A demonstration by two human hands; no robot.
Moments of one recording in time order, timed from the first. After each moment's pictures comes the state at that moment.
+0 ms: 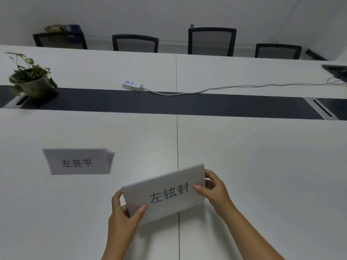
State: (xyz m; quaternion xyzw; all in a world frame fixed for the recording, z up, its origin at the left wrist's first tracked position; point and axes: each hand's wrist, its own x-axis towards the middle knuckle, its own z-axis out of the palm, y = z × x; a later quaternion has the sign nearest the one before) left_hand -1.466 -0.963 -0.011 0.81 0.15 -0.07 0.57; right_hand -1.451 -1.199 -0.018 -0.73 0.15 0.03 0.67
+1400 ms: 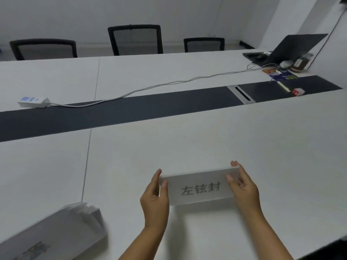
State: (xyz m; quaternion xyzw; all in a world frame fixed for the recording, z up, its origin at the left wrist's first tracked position) left_hand -1.456 -1.303 -0.013 0.69 0.03 -0.07 0.72; right_hand -1.532 -1.477 -0.009 -0.73 0.31 -0.22 0.57
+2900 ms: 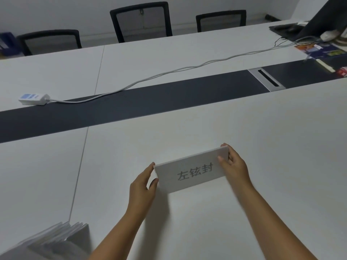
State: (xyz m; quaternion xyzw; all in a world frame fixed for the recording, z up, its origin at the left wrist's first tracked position) left_hand -1.362 -1.313 -0.082 0.85 -0.09 -0.09 0.50; right_hand -1.419 -1.544 -0.086 -0.68 0.29 -0.16 0.65
